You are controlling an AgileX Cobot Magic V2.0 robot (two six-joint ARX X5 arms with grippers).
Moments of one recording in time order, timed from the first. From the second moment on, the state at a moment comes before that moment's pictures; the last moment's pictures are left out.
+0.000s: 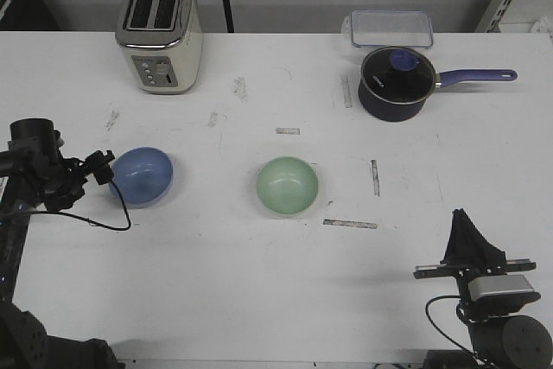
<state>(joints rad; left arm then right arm) 0.27 1.52 1.30 -0.83 0.18 -0.30 0.00 0.12 0.42 -0.15 -0.10 0.08</state>
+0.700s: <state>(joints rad) 0.24 1.68 1.30 -0.77 0.24 -0.26 0.00 0.12 0.42 -0.15 -0.10 0.08</state>
